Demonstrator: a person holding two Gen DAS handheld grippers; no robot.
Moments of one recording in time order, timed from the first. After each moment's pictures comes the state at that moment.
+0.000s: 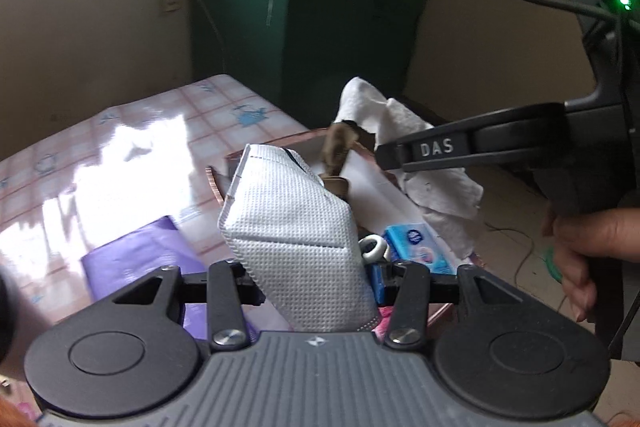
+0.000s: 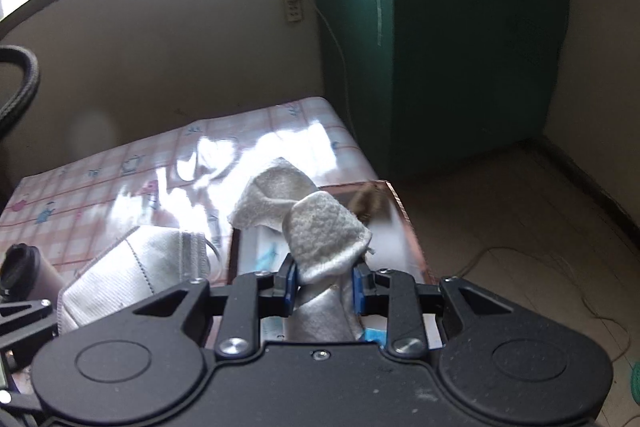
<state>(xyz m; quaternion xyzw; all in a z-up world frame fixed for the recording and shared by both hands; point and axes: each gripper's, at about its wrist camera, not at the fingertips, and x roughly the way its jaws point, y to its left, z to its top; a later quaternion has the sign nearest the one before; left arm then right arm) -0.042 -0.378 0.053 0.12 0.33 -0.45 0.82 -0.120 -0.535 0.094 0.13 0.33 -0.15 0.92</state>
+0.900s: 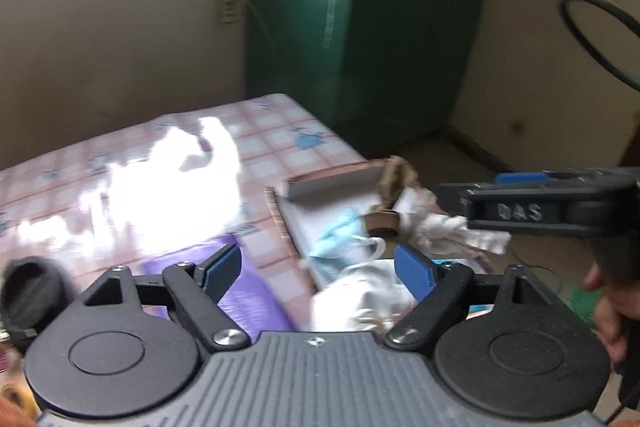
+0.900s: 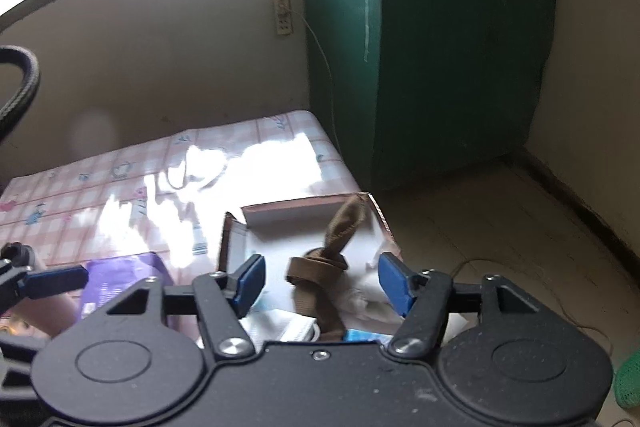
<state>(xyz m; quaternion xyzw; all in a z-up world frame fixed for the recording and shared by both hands) -0.016 -0.359 0.077 0.09 0.32 -0.37 0.87 -0.126 -0.523 0.103 0.11 0.31 -0.22 0.92</state>
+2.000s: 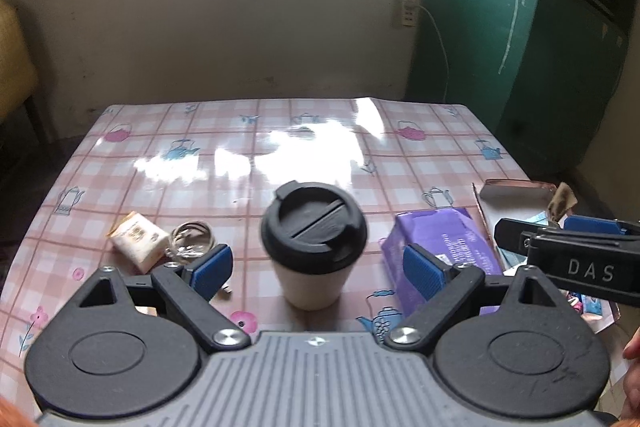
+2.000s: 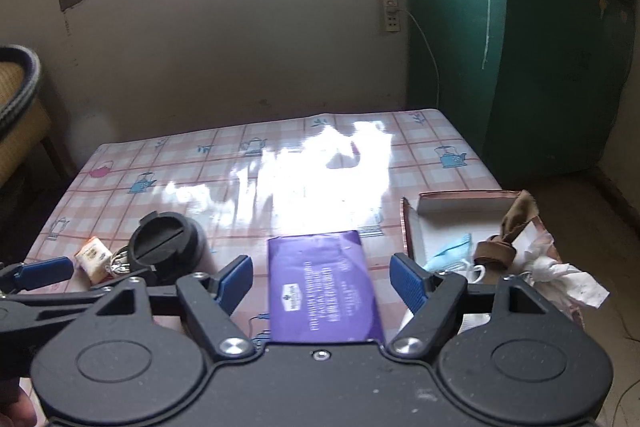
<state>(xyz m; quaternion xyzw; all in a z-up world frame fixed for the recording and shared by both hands) 0.002 -0.210 0.092 0.03 0.35 -0.17 0.92 -0.070 -0.375 0.110 0.09 0.33 -0.12 0.93</state>
